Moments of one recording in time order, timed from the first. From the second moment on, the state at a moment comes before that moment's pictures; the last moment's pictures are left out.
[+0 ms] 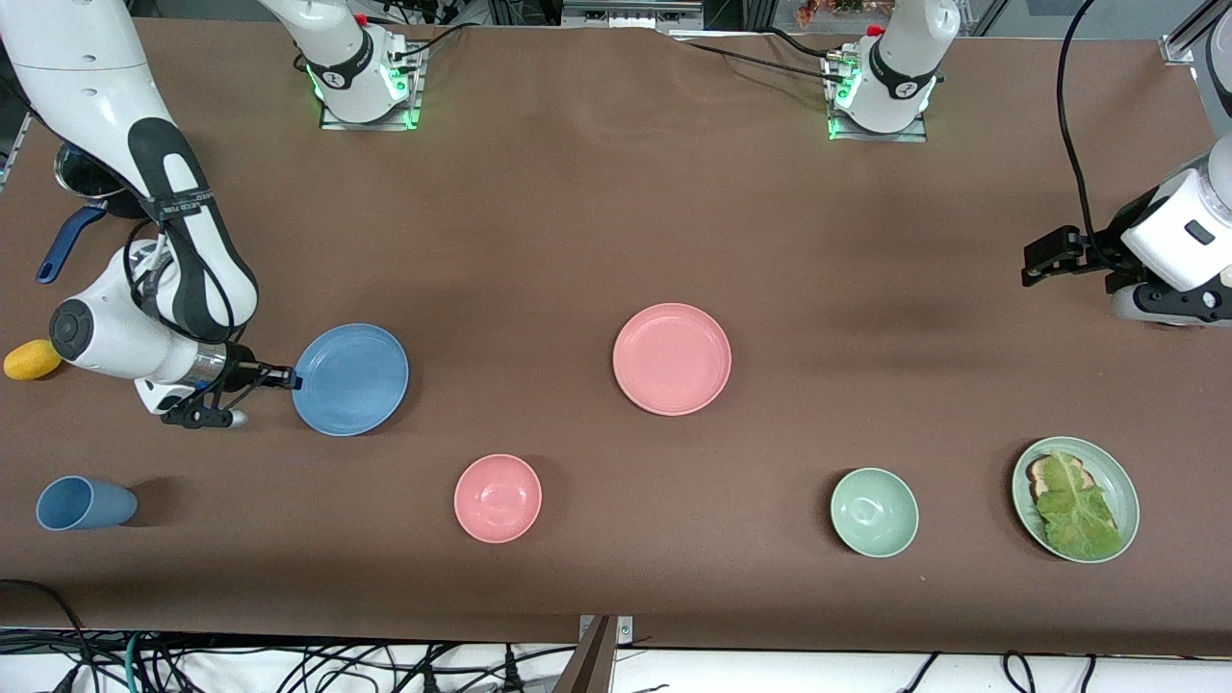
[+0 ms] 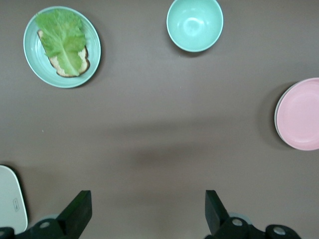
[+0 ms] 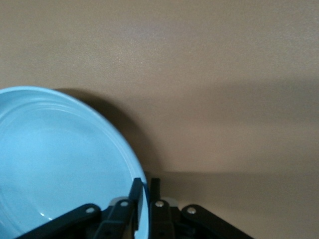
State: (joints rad) left arm -0.01 0.12 -0.01 -1.52 0.00 1.54 0.05; right arm -0.05 0.59 -0.05 -1.86 0.30 2.34 -0.25
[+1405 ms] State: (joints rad) left arm -0.03 0.04 0.00 -1.51 0.00 1.39 -0.03; right arm 0.08 0.48 0.24 -1.68 0.36 2.09 0.10
